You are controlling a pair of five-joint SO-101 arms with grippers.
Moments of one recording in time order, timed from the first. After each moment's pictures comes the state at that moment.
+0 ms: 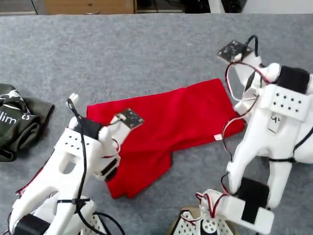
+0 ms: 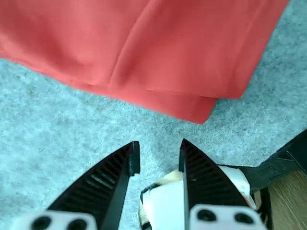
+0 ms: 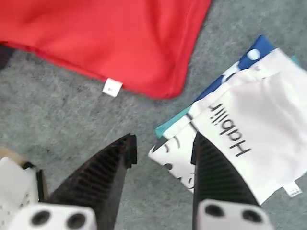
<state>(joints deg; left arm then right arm) 18.5 -33.4 48.0 87.8 -31.7 17.2 -9.9 -4.4 101.3 49.5</state>
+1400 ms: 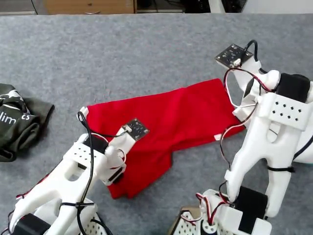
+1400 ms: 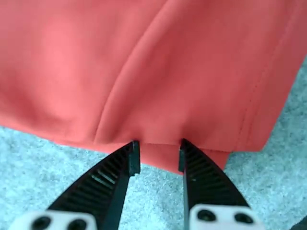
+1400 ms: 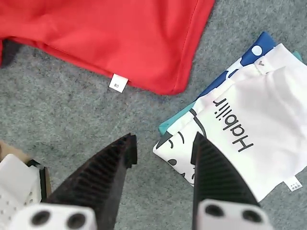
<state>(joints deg) 21.5 -33.4 63.8 64.3 -30.1 17.2 -13.9 -1.9 101.3 49.5</state>
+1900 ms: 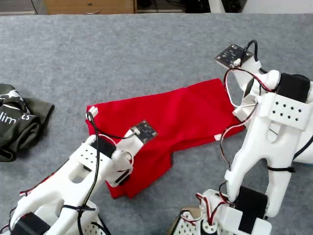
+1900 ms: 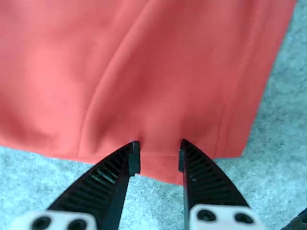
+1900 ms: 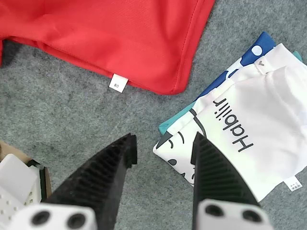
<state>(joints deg) 27.4 -33.4 62.3 64.3 -26.3 17.2 -13.9 -1.9 101.3 49.5</state>
